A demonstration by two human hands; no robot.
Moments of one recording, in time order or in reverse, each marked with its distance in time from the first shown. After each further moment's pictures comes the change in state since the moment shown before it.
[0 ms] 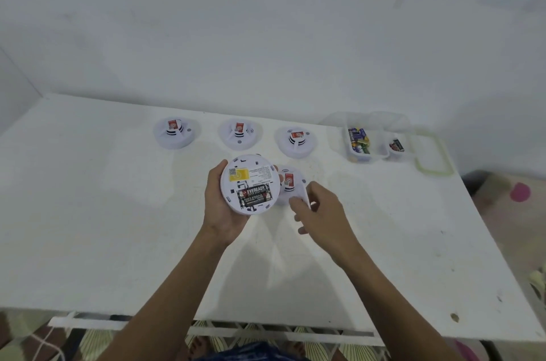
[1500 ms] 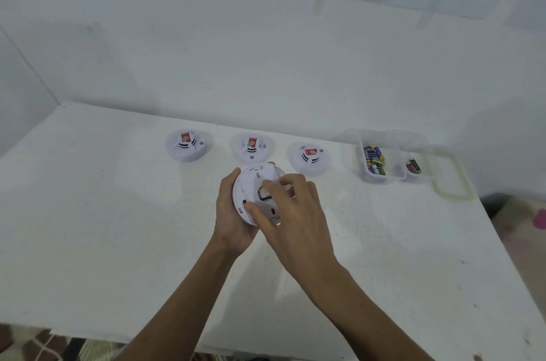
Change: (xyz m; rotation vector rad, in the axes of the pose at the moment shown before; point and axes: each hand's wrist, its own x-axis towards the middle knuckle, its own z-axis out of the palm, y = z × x) left_hand 0.010 0.016 0.017 0.056 0.073 0.057; right_hand 0.015 -0.049 0.056 -0.609 0.332 -0.614
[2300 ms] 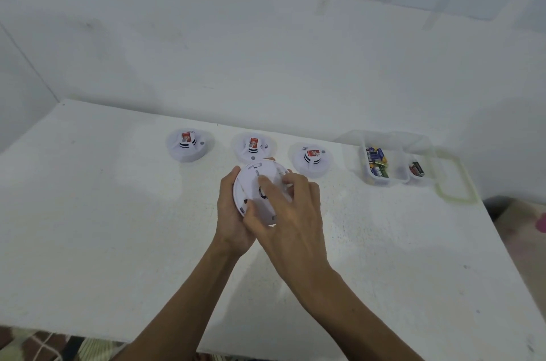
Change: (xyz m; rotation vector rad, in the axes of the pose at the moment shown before) left_hand -0.014 0.004 0.024 0.179 0.085 0.236; right_hand 0.007 -0.010 0.010 -0.016 0.080 0.033
